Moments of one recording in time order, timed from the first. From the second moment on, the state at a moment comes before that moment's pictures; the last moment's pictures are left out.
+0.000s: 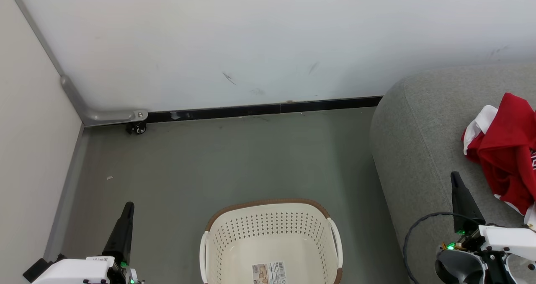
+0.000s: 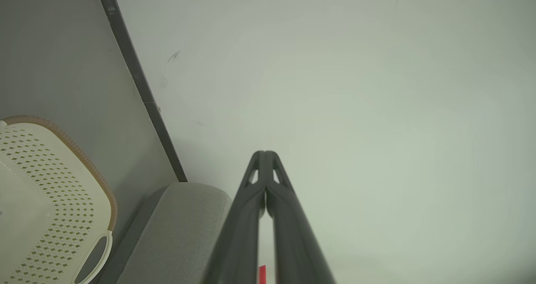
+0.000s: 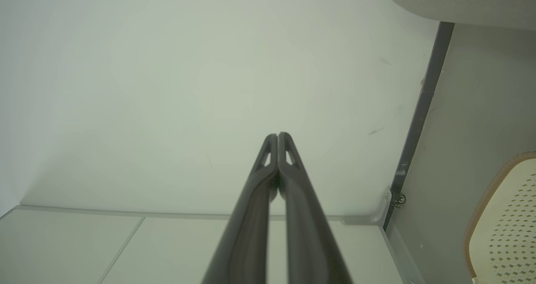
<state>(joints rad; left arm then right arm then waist) -0.05 0.06 0.06 0.27 -1.63 -0.12 0.09 -0.06 -0.11 -0.03 0.26 1.69 0.13 0.03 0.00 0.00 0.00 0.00</state>
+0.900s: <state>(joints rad) -0.06 0.06 0.06 0.28 -1.63 -0.12 0.09 -0.06 -0.11 -0.04 0.26 1.69 0.13 0.03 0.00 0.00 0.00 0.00</state>
